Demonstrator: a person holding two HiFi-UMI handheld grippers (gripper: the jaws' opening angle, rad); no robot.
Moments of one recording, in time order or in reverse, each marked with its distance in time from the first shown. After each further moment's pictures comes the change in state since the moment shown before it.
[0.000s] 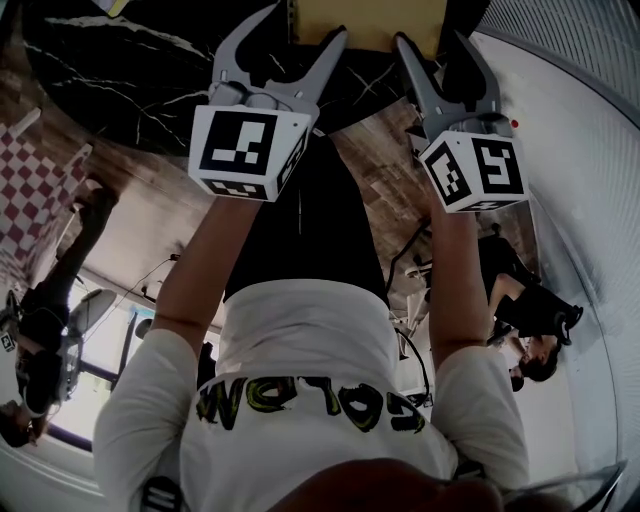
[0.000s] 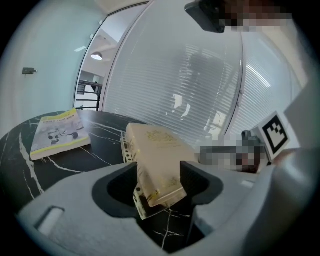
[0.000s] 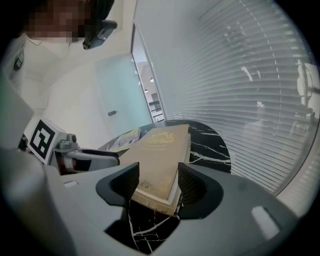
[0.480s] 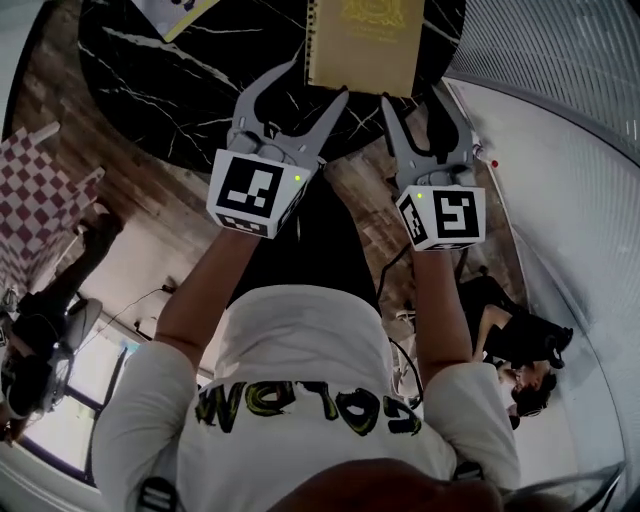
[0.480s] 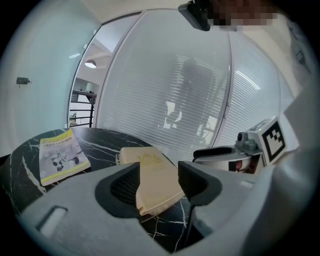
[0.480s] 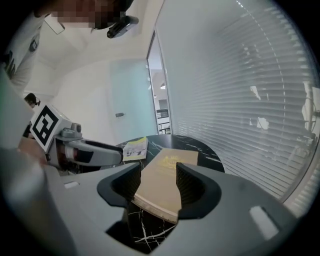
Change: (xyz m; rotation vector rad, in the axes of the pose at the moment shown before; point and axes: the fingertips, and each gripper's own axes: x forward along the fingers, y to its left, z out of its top) left arm -0.056 -0.031 0.062 0.075 -0.080 -0.055; right arm -0.048 0.046 0.057 -0.159 -0.081 -0.007
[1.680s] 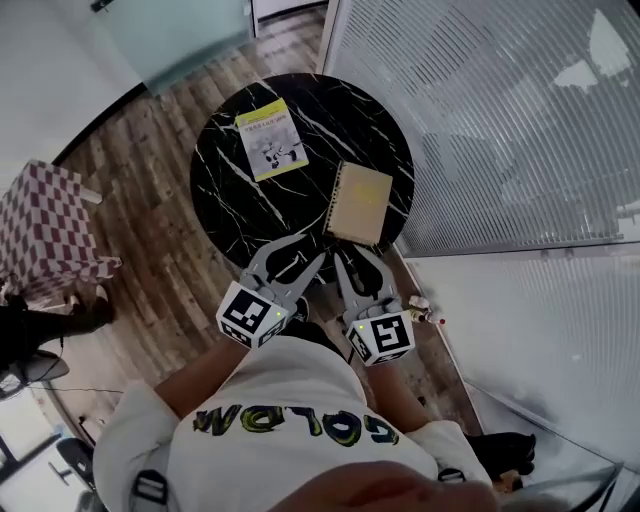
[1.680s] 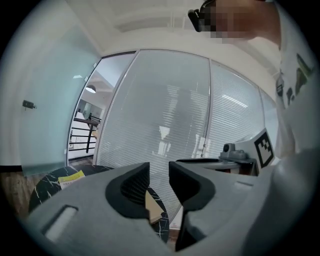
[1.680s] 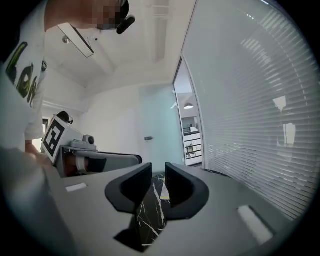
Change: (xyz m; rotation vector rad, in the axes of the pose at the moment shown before) left arm -0.220 -0.066 0.153 0.016 -0.280 -0.051; right arm -0.124 0.189 0.179 -0.088 -0.207 0.260
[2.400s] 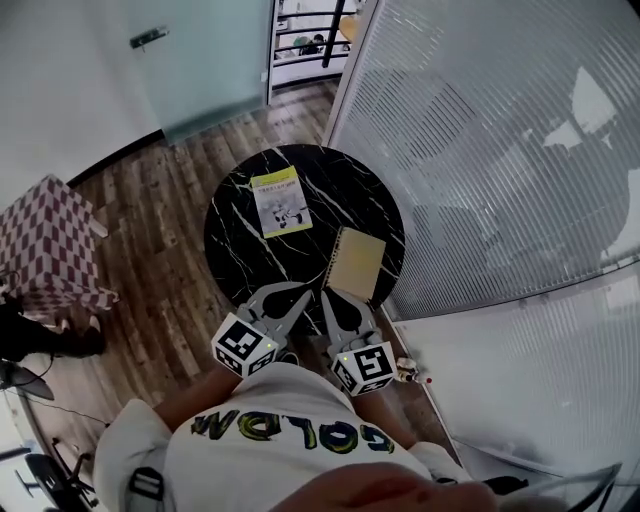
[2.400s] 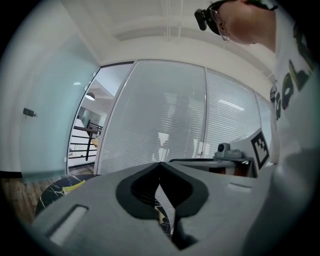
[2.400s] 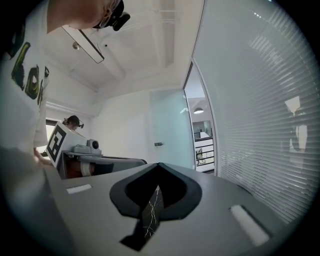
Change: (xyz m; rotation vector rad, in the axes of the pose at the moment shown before) left arm -0.048 -0.002 0.045 0.033 -0.084 -0.010; right arm 0.009 0.061 0.049 -0.050 -0.056 0.105
